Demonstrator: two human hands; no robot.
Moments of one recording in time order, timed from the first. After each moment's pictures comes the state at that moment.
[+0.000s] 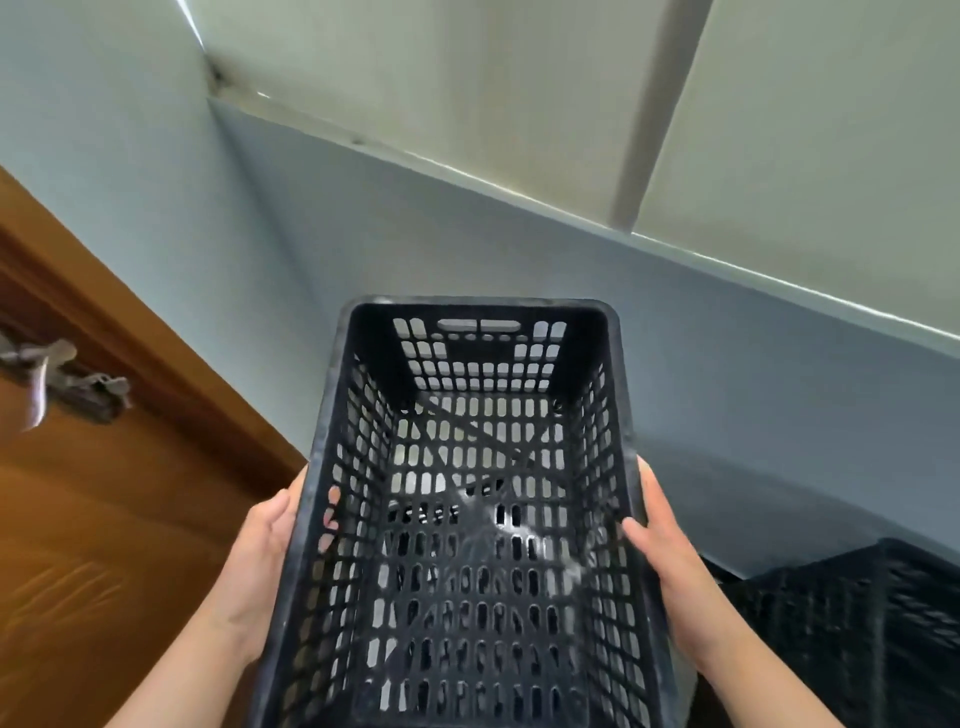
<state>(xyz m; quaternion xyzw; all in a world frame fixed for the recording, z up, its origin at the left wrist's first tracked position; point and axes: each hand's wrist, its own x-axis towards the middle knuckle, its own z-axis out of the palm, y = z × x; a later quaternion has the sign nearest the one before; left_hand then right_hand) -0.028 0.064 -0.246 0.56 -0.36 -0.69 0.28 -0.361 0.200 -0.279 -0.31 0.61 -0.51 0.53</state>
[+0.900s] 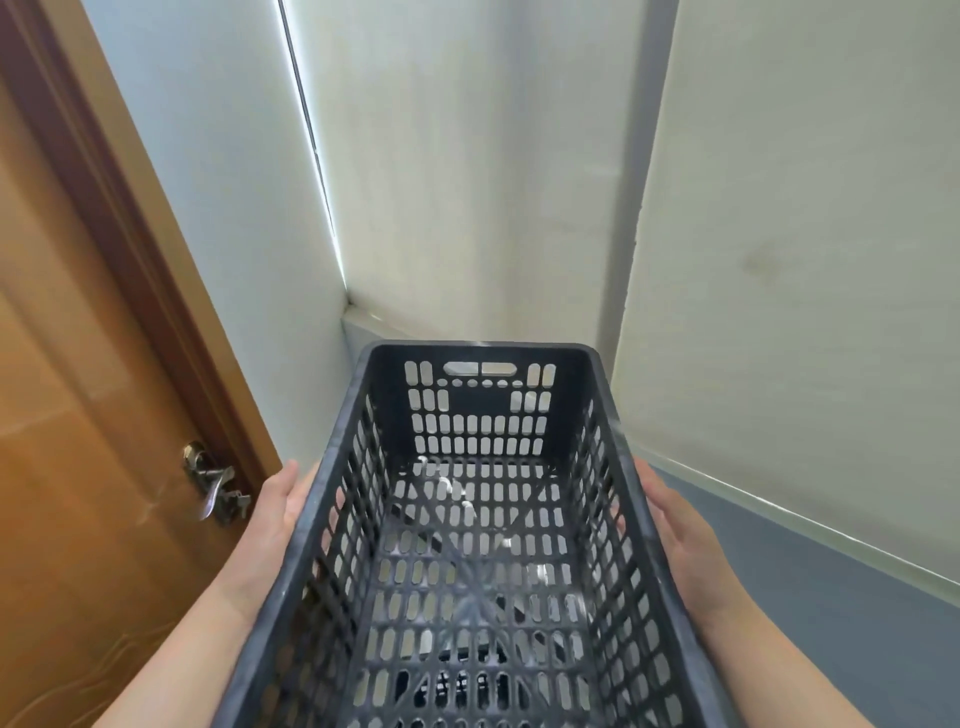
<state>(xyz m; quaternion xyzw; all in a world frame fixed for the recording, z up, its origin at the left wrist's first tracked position) -0.083 0.125 -0.012 0.49 -0.44 -0.61 0.44 -0.420 0.193 -0.046 -0.41 0.43 -0.61 0.53</state>
